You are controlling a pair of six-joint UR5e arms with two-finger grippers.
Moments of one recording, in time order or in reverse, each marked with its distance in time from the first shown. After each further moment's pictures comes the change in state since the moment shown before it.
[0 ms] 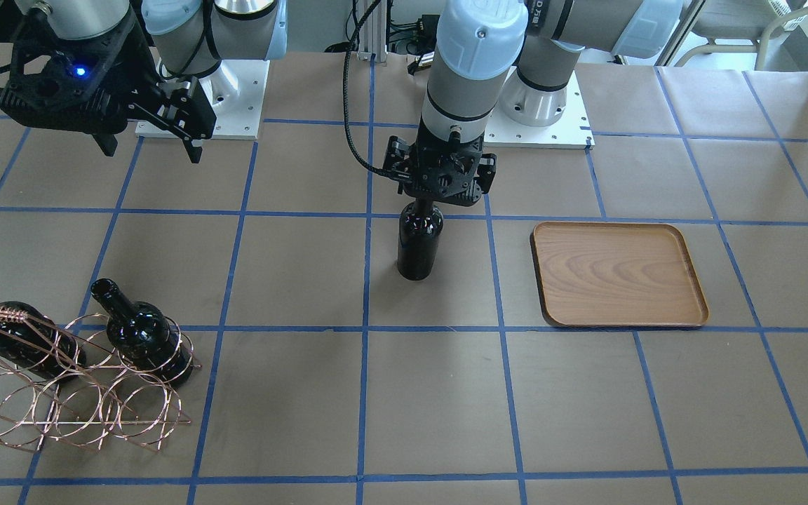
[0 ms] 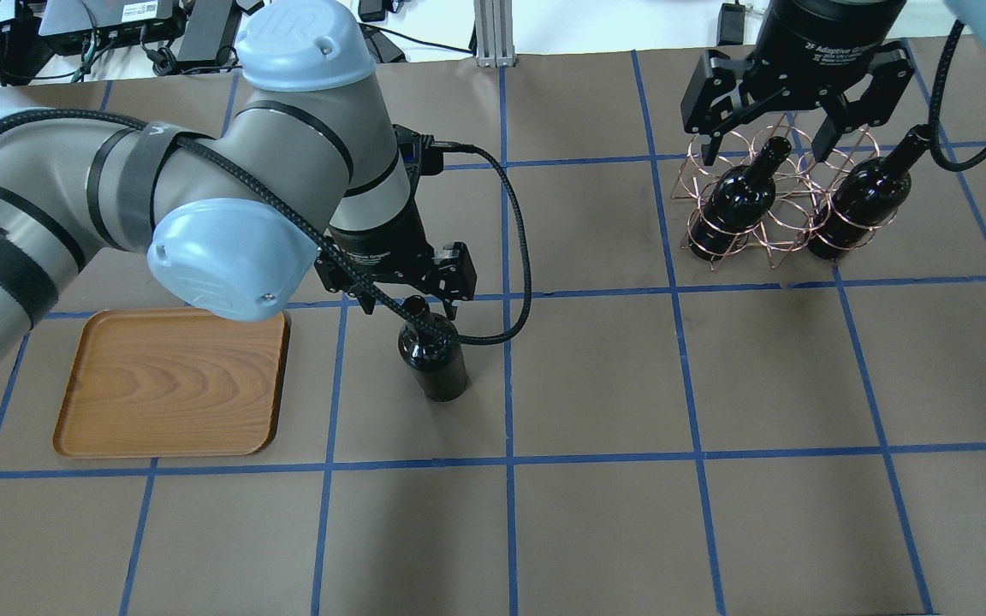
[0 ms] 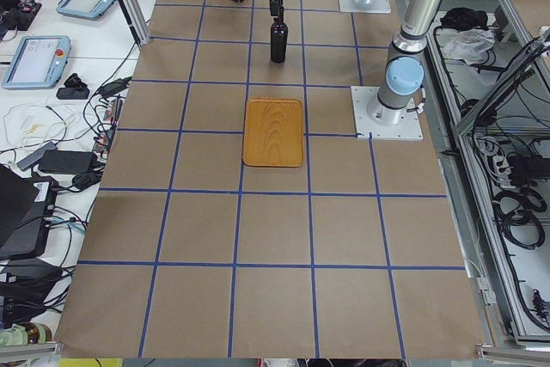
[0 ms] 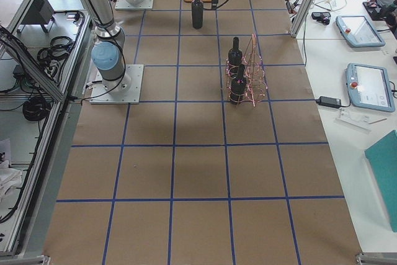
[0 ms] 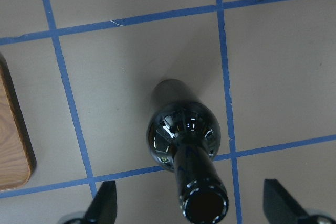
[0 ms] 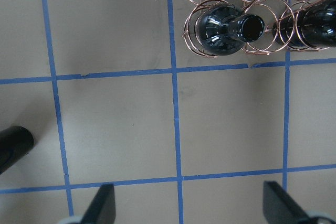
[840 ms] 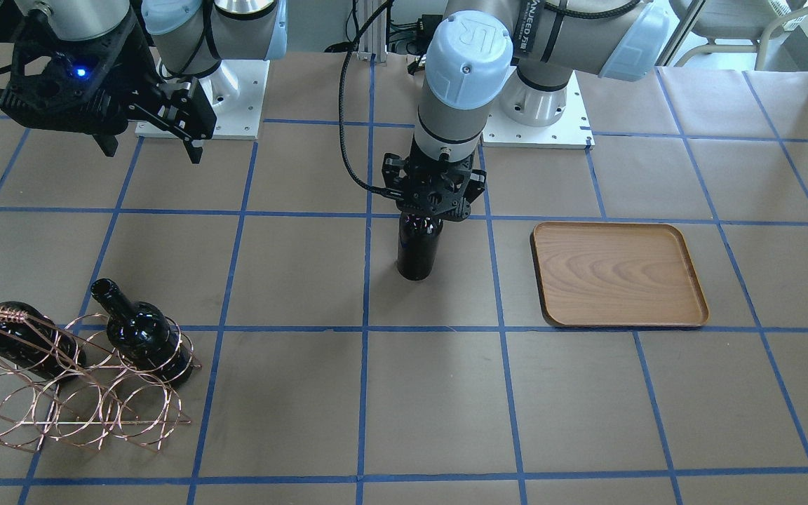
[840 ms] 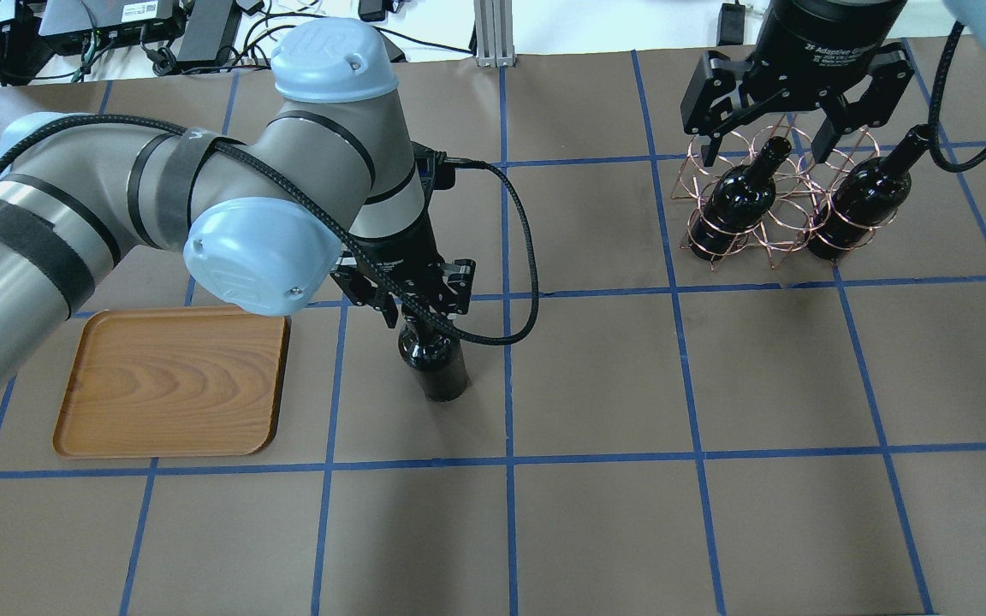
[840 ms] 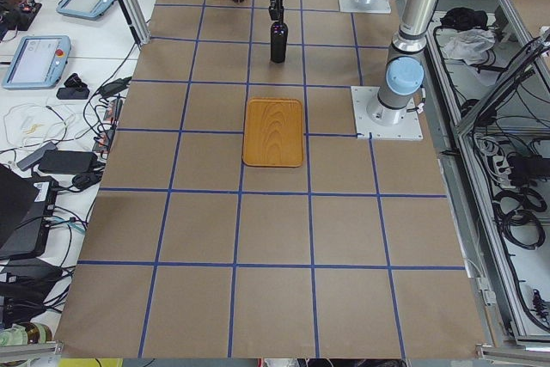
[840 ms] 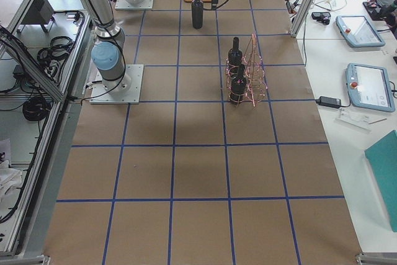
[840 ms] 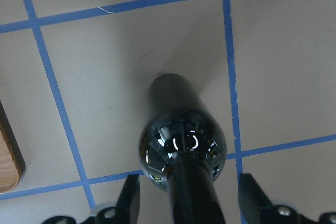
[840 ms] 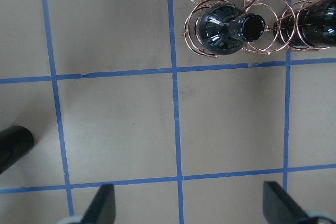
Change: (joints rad) left arm -0.009 -0.033 0.000 -0.006 0.000 0.004; right arm 0.000 0.000 0.001 0.000 0.001 0.000
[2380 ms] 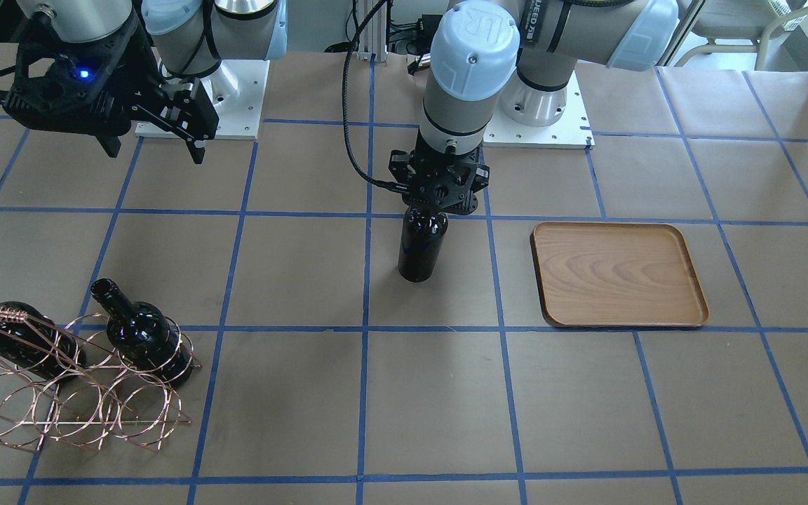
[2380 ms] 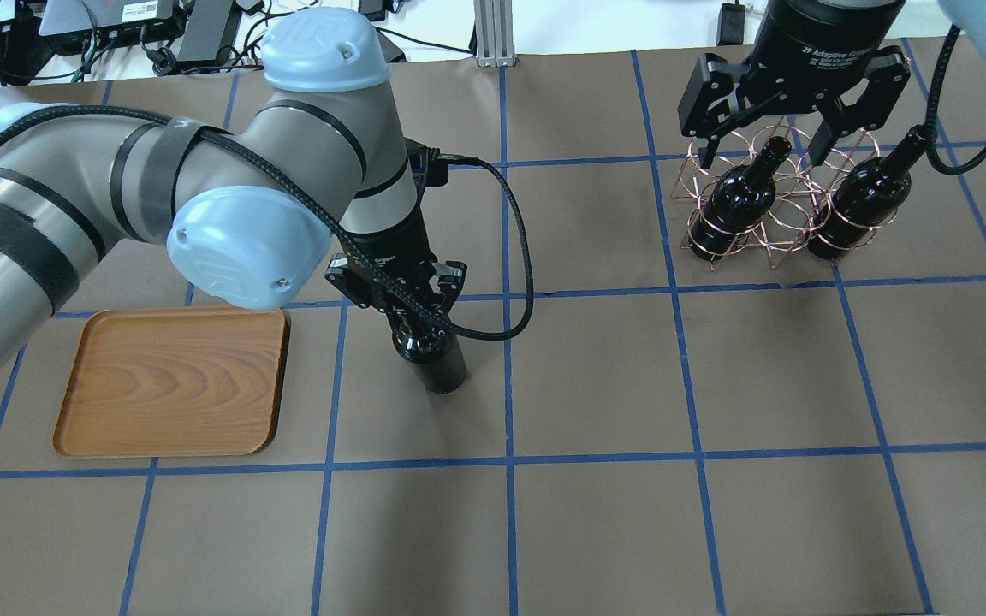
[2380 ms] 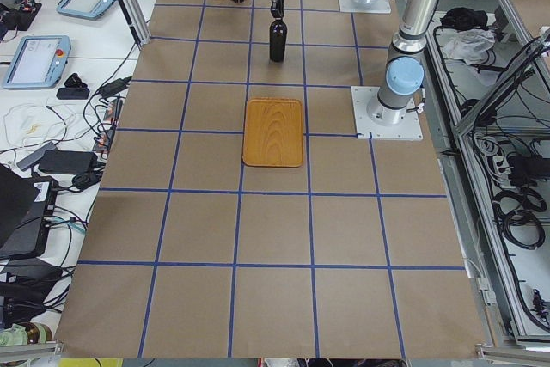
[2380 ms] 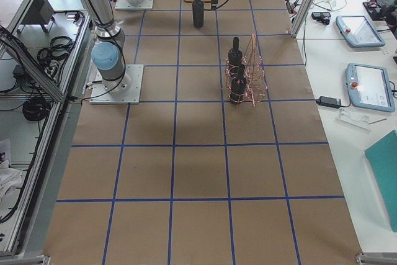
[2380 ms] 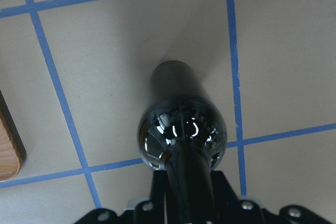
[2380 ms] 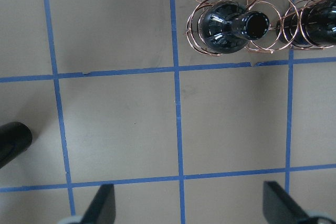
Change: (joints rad) left arm 0.018 0.020 0.024 -0.043 0.017 0.002; right arm 0.001 -0.001 0.005 -0.001 0.003 0.000
